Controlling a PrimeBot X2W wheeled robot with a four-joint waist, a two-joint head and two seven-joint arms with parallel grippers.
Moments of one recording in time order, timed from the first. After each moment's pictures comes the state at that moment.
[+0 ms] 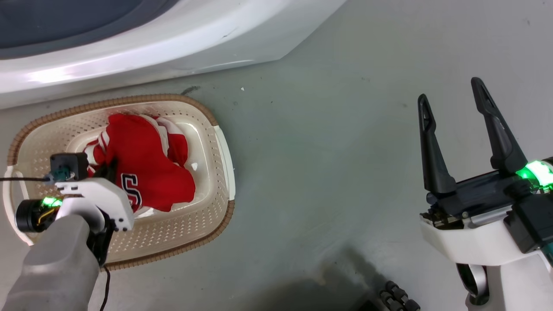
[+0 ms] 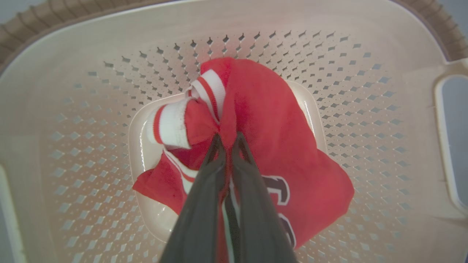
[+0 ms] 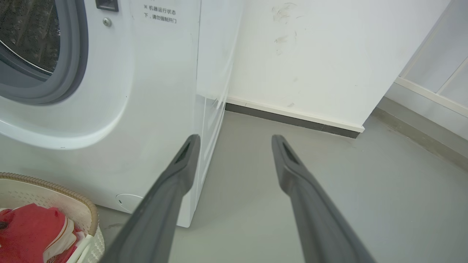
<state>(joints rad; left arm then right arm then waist) -0.73 0.42 -0.58 1.10 -0.72 -0.08 -0.26 -0.22 -0.05 0.11 -0.26 -0.08 0.13 -0.26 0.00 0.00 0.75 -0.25</state>
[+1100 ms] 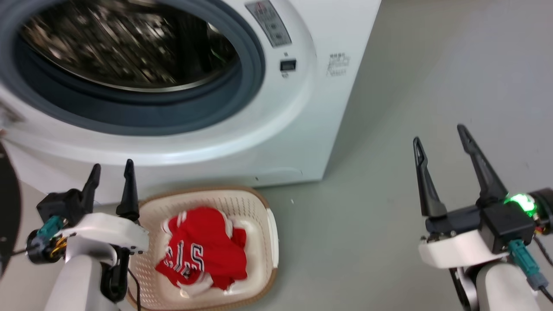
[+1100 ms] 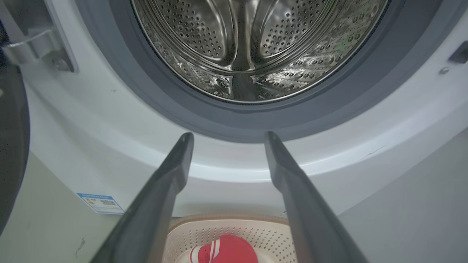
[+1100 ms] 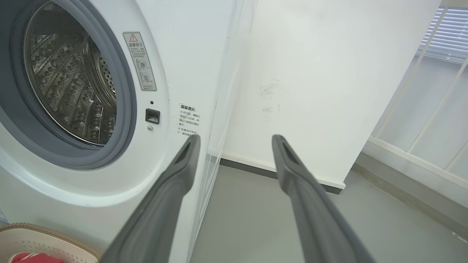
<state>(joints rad) -0.34 0.26 -0.02 0.50 -0.40 -0.07 -0.26 -0.15 -0.05 0.05 -0.08 -0.16 0.13 -0.26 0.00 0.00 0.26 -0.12</state>
